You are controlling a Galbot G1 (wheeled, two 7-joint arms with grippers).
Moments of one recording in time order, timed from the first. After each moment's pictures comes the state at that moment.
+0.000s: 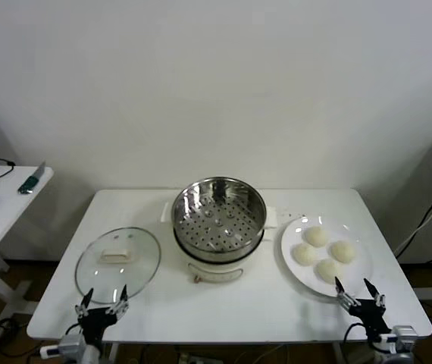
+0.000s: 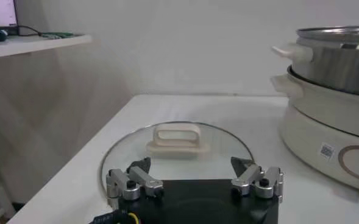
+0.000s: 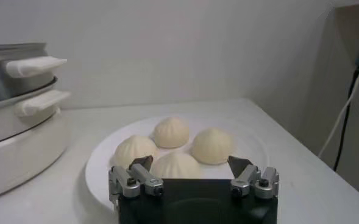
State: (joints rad) left arm 1.63 -1.57 -0.76 -1.94 -0.07 0.19 0.08; right arm -1.59 1.12 0.65 1.78 0.50 -0.02 0.00
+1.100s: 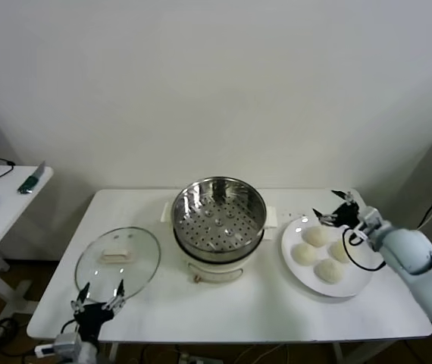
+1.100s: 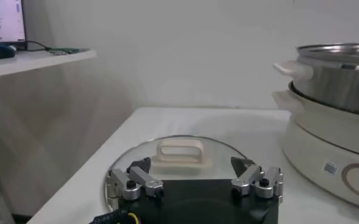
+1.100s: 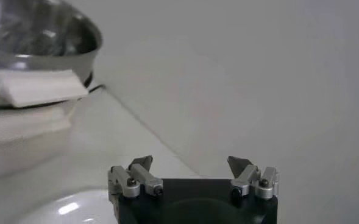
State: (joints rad) left arm 1.62 -1.58 -0.78 -1.96 -0.07 0.16 0.09; right arm -0.62 0.62 -0.02 1.47 0.26 -0.25 -0.42
